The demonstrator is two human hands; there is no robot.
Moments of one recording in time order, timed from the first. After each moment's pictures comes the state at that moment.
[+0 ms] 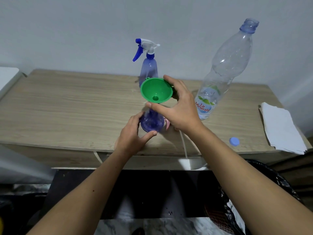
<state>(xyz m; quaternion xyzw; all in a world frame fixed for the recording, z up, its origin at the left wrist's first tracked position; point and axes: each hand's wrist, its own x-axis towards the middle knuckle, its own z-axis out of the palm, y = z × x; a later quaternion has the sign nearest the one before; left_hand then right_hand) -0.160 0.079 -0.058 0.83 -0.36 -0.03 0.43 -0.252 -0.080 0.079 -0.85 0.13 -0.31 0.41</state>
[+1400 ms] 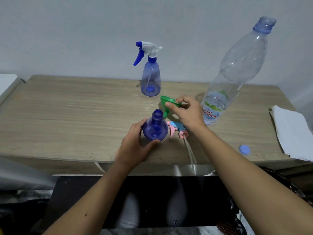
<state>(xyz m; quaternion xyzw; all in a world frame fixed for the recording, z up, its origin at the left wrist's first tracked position) -0.156 0.081 -0.062 0.81 -0.36 -0.05 0.46 -0.210 -0.151 -0.004 -0.77 0.30 -0.25 0.50</state>
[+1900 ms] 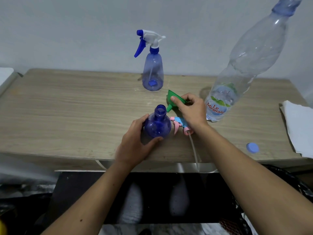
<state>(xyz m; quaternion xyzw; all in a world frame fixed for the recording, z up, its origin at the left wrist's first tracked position) -0.157 0.080 -0.061 0.81 -0.35 -0.05 0.47 -0.206 -0.154 -0.018 -0.76 0.33 -0.25 0.49</state>
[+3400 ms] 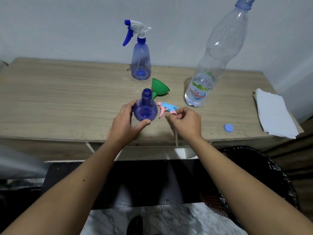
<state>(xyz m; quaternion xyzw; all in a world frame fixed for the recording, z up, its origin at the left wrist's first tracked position) -0.165 0.080 -0.053 0.84 -0.33 -0.05 0.43 -0.299 -0.107 -0.024 -0.80 0.43 -0.19 0.37</state>
